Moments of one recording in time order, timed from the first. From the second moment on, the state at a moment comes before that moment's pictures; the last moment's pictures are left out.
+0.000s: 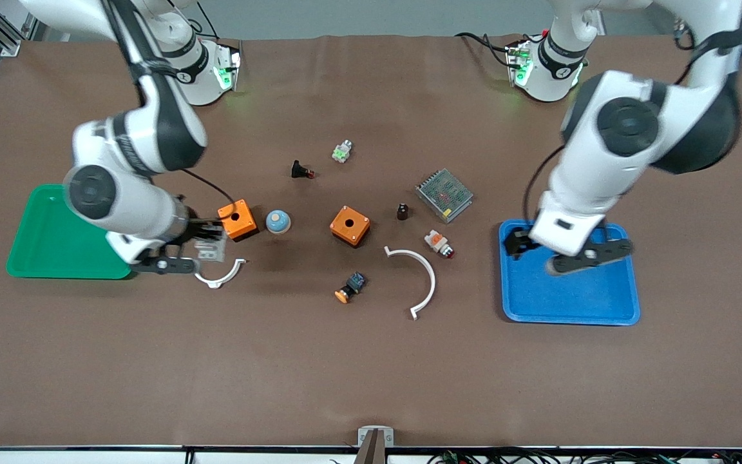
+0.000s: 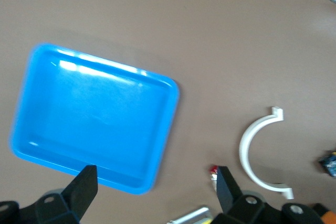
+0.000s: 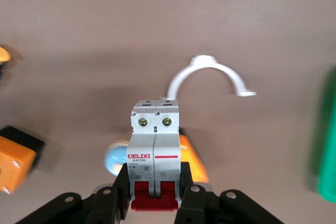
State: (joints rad) left arm -0.12 0.26 -0.24 -1.59 0.17 1.92 -0.59; right arm 0.33 0.34 -0.02 -1.76 0.10 1.96 0.33
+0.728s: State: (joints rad) left arm 0.03 0.14 -0.19 -1.44 0.09 1.59 -0.17; right arm 0.38 0.57 -0.03 -1.76 0.13 2.24 0.35
